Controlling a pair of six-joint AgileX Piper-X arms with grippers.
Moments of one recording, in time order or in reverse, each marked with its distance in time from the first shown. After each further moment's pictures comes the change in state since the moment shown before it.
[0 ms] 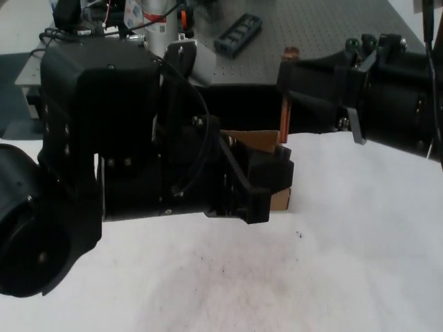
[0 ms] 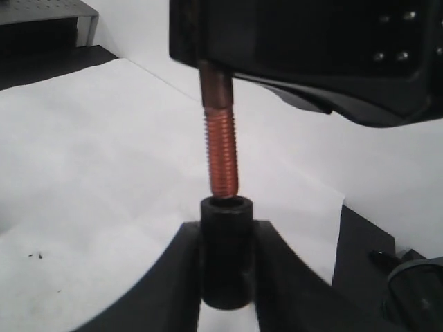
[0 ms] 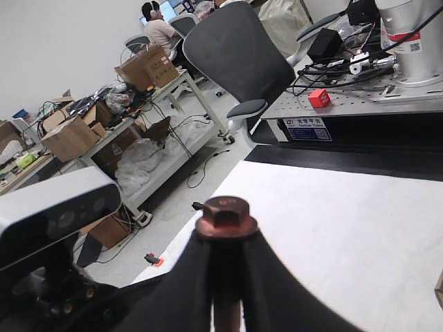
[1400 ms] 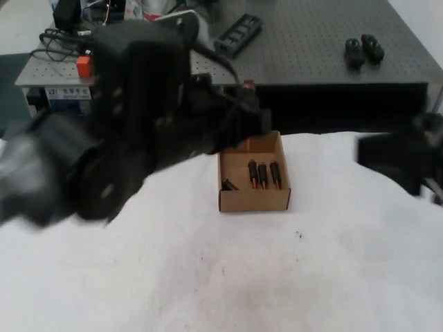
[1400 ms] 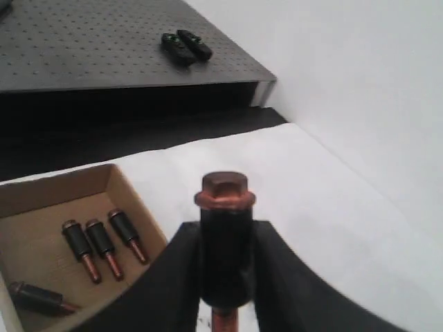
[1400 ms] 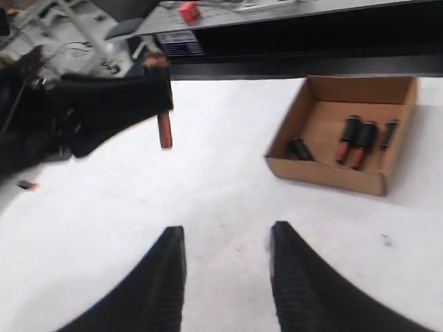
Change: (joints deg) left arm 5.7 21.3 -14.4 -2.9 -21.2 -3.3; right arm -14.1 -12.8 0.0 30.9 -1.2 -12.2
